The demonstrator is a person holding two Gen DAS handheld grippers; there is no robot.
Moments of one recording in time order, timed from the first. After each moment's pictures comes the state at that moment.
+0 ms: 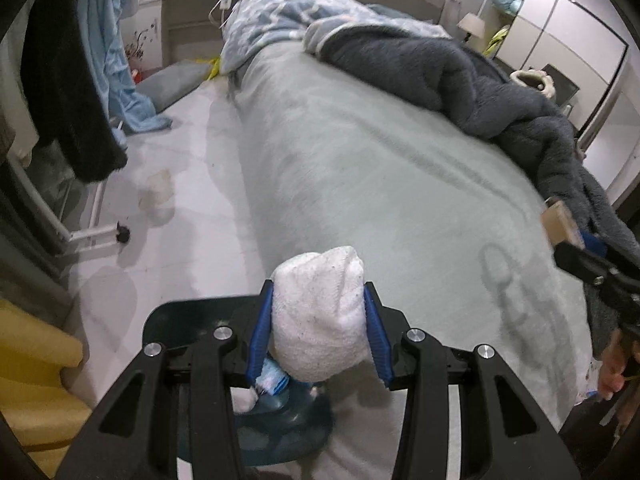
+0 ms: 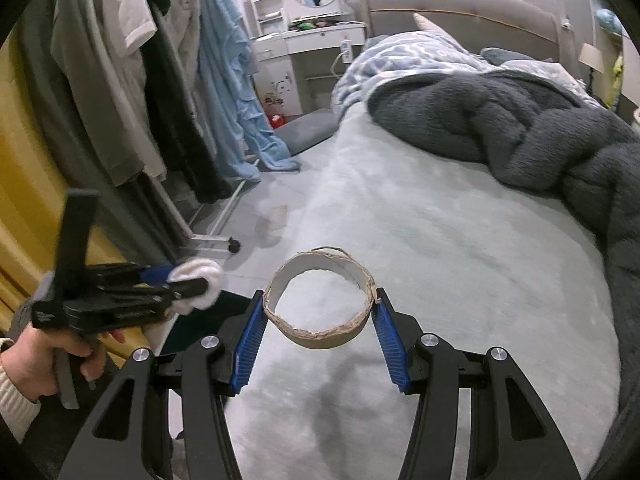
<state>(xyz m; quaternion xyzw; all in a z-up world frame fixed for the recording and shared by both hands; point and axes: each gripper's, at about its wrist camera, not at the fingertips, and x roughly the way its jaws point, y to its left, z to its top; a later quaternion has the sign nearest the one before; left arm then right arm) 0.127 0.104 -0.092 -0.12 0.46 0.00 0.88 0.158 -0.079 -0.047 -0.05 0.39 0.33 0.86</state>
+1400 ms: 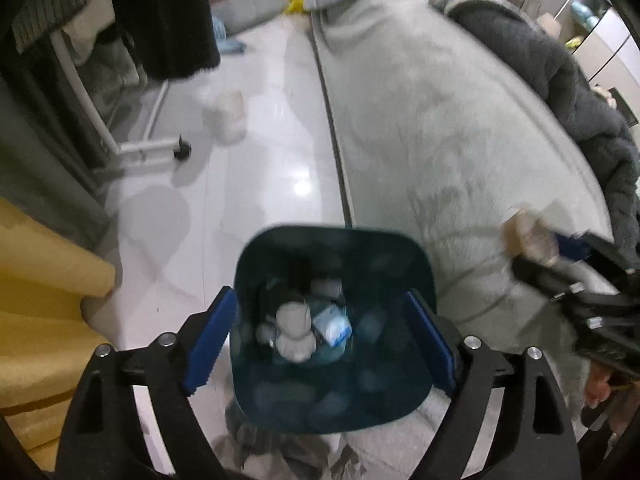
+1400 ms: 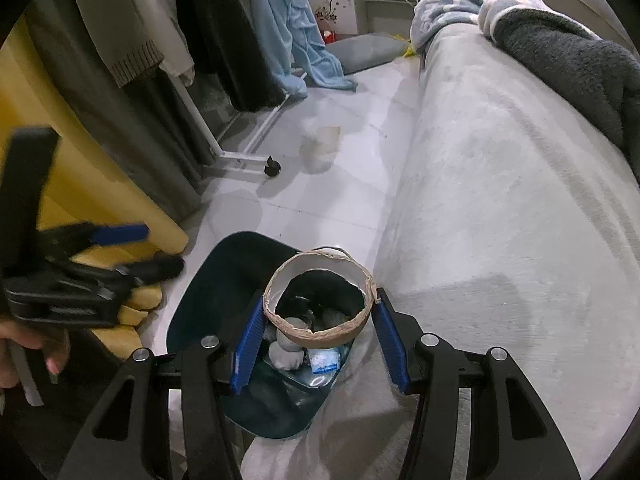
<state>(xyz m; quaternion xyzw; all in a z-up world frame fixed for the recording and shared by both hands) 0.088 0.209 -0.142 -0.17 0.53 0.08 0.82 0.178 0.075 -0.145 -0.13 0.49 0.38 0.77</state>
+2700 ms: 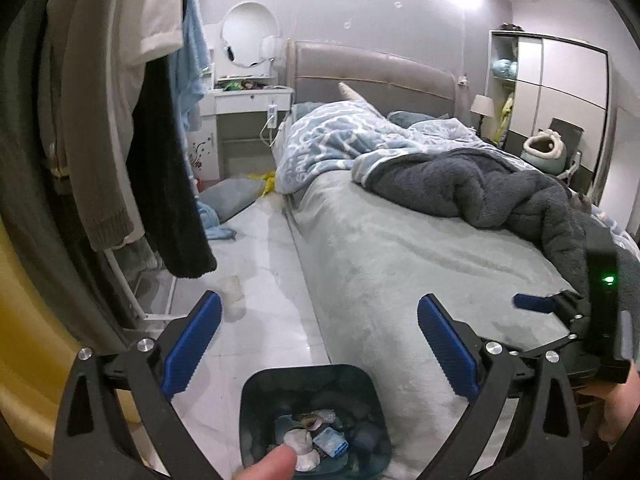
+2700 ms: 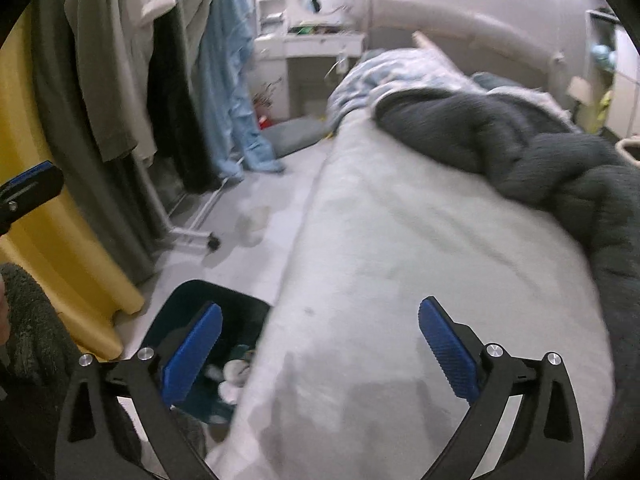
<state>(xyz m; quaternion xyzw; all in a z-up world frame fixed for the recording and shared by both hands) 0.020 0.121 0.006 -0.05 0.26 0.09 0.96 0.144 -0.064 -0.039 -0.09 0.35 0.28 0.89</state>
